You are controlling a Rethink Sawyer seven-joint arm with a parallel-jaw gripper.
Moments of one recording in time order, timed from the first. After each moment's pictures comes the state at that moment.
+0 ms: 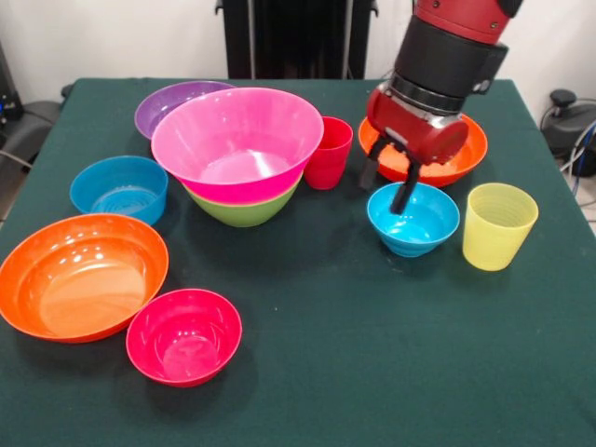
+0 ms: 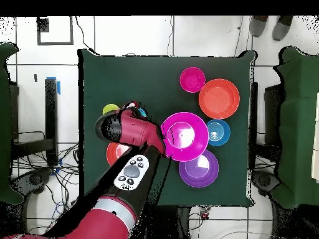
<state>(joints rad) 0.25 -0.35 -0.45 1.52 0.39 0.27 2.53</state>
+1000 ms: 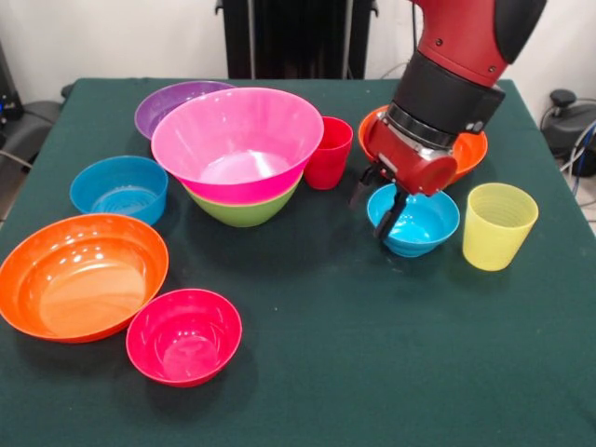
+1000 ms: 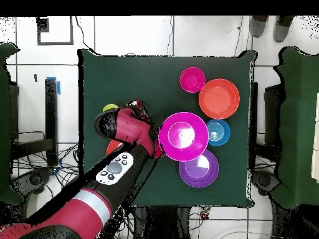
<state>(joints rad) 0.36 -0.16 -0.61 1.44 0.60 0.26 2.58</state>
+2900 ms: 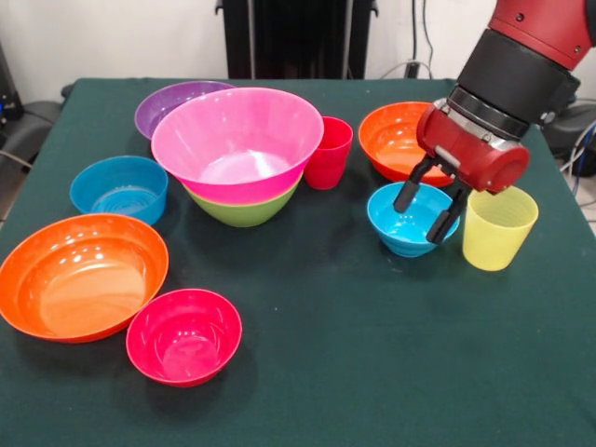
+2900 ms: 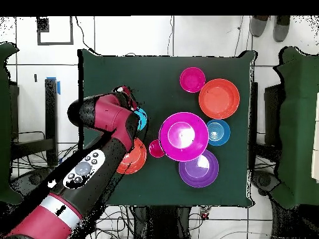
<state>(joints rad) 0.47 -0.07 -0.80 1.29 0.75 0.40 2.59</state>
